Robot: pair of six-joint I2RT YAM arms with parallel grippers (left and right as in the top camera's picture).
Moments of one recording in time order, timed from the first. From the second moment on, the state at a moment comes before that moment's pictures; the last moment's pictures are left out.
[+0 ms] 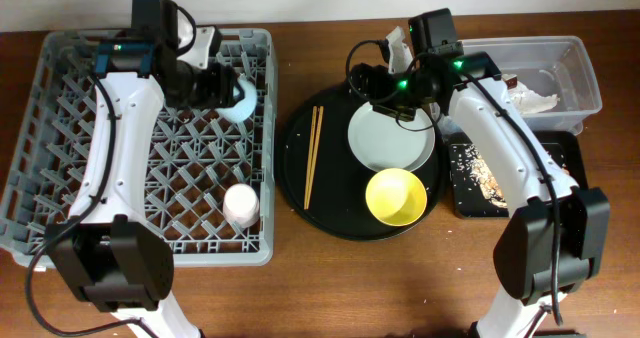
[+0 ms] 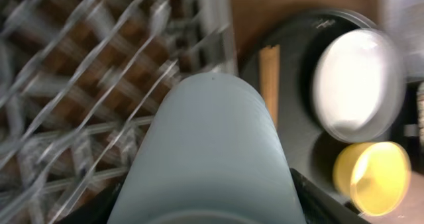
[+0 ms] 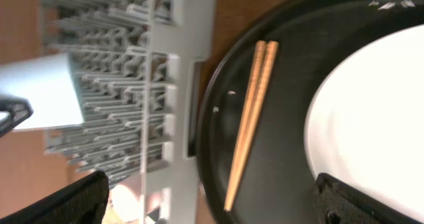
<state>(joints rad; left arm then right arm) -0.03 1.92 1.91 -1.18 0.31 0.01 0.22 1.90 1.68 -0.81 -0.58 0.41</state>
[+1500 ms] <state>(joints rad) -0.17 2.05 2.20 -1.24 0.27 -0.04 0.22 1.90 1.80 -1.10 -0.22 0.33</state>
